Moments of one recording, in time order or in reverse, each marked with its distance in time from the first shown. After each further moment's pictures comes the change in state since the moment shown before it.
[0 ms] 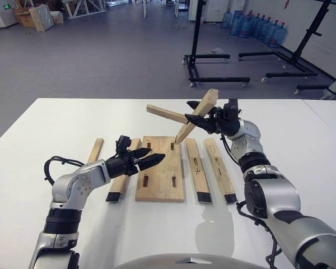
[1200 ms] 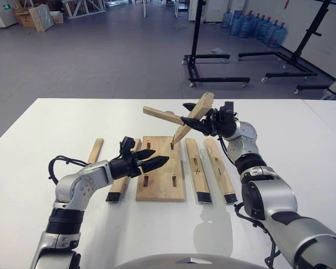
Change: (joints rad) left arm 0.000 -0.007 -0.032 -0.007 0.001 0.000 -0.015; right arm 0.016 0.025 0.023 -0.004 -0.001 -0.098 0.000
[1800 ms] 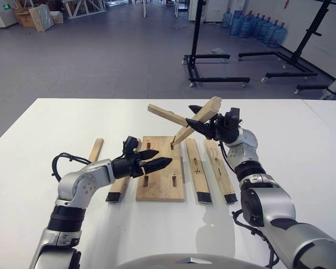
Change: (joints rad) left arm -0.022 0.007 -0.030 0.008 0.002 0.001 -0.027; right arm 0.063 0.028 -0.055 -0.044 0.042 0.012 0.000
